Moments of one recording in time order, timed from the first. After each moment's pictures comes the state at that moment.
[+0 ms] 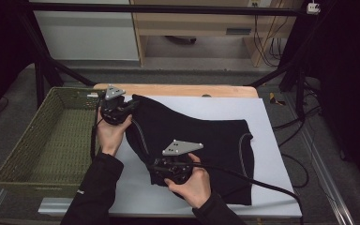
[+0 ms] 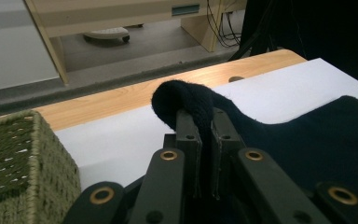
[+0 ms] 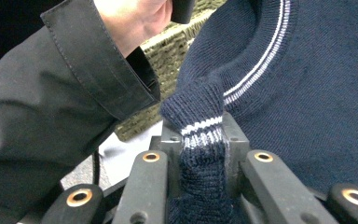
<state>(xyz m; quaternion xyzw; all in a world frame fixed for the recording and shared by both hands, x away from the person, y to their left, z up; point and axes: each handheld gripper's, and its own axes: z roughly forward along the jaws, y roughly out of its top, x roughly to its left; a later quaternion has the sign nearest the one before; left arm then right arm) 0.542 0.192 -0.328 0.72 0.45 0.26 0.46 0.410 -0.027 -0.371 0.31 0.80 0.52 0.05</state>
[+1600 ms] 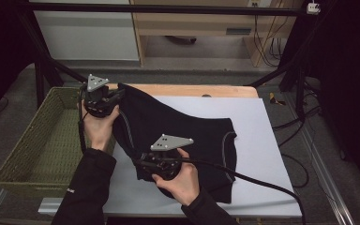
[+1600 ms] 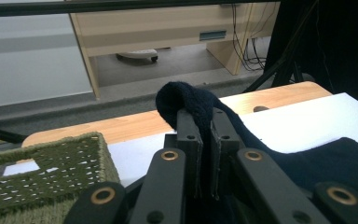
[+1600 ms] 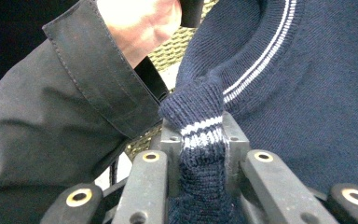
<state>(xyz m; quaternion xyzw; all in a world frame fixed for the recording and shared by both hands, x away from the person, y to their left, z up) 0.531 0.214 -0.289 0.68 0.48 0.31 0.46 0.413 0.000 -0.353 0.28 0.78 0.56 0.04</state>
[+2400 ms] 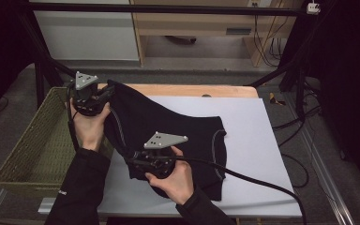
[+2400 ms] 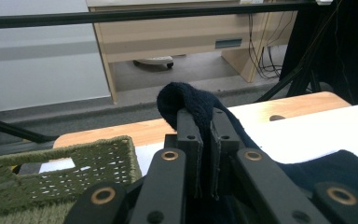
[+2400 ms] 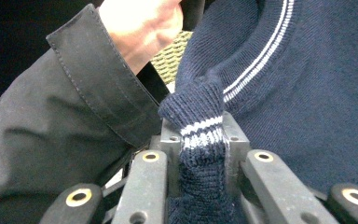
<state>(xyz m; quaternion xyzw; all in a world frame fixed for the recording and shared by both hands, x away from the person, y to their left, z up) 0.522 0.230 -0.275 0.66 0.49 0.34 0.46 0.413 0.013 -0.343 0.27 0.77 0.57 0.03</state>
